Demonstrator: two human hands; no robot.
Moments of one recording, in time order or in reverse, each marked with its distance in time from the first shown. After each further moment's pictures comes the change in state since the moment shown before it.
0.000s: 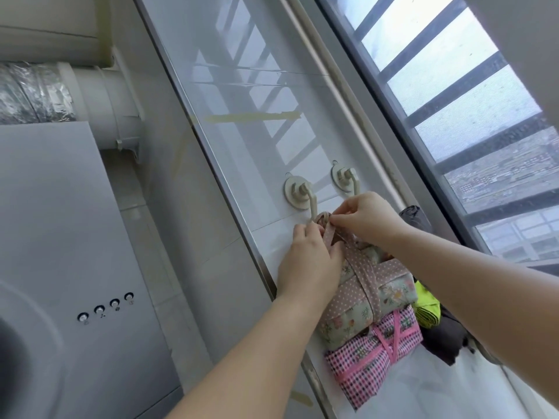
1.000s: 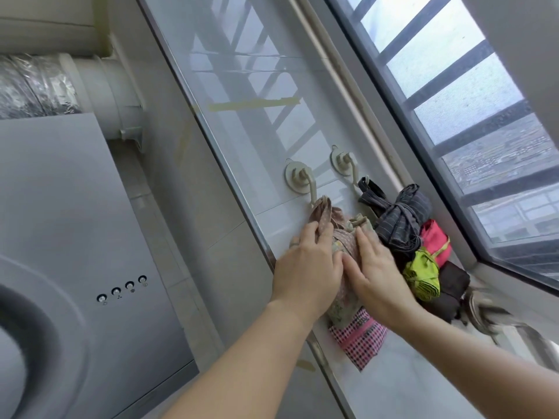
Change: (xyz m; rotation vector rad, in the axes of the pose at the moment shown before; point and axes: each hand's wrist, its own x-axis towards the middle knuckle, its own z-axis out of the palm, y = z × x) left_hand -0.036 -0.007 -0.005 0.391 -0.079 0.184; right_hand -0.102 0.037 0.049 0.019 0.020 -0.037
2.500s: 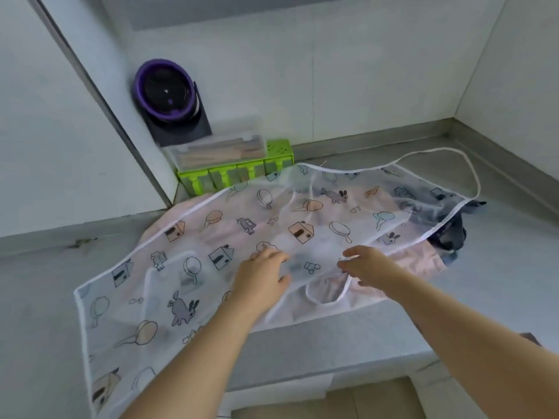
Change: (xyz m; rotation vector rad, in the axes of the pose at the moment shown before) left_hand -0.783 -0.188 -0.046 -0.347 -0.899 -0.945; right_hand -0.569 -0.207 0.306 -0.141 -1.399 0.796
